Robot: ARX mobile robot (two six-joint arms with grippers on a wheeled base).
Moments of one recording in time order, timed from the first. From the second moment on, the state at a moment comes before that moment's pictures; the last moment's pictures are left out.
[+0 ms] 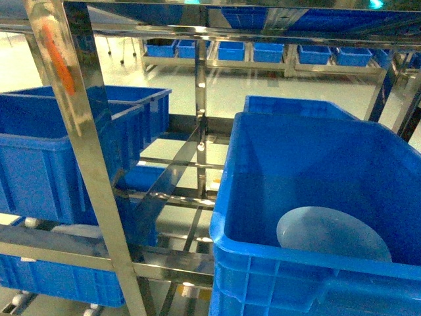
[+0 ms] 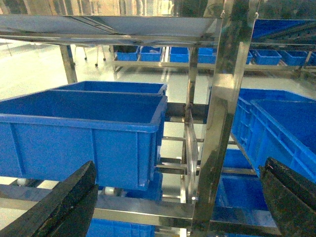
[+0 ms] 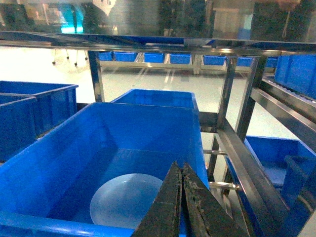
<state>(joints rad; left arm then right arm) 0.00 0.01 0.01 0.00 0.00 0.00 0.00 0.20 0.04 0.17 0.00 0.01</state>
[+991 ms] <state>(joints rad) 0.00 0.01 0.01 0.00 0.00 0.00 0.00 0.01 0.01 0.00 0.00 0.01</state>
